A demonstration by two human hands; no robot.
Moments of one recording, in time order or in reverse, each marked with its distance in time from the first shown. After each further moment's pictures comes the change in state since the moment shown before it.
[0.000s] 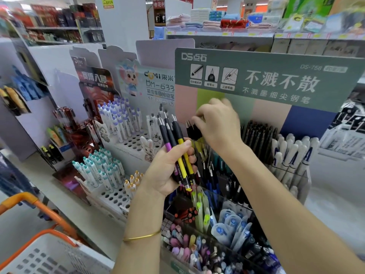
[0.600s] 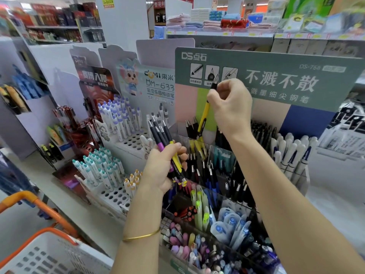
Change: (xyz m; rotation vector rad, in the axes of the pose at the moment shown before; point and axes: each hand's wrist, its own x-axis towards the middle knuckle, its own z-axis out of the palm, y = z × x) left_hand 0.003 -0.002 -0.005 0.077 0.357 0.065; right_hand 0.008 0.000 -0.025 0.677 0.293 0.301
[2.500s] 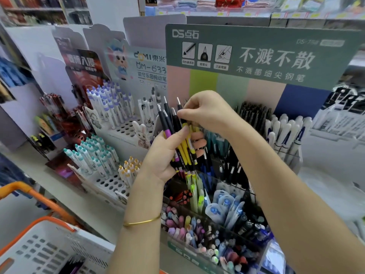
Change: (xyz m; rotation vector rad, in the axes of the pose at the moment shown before) left_hand -0.011 -0.005 0.011 0.023 -0.282 -0.042; right_hand -0.019 0.000 -0.002 -0.274 -0.670 0.027
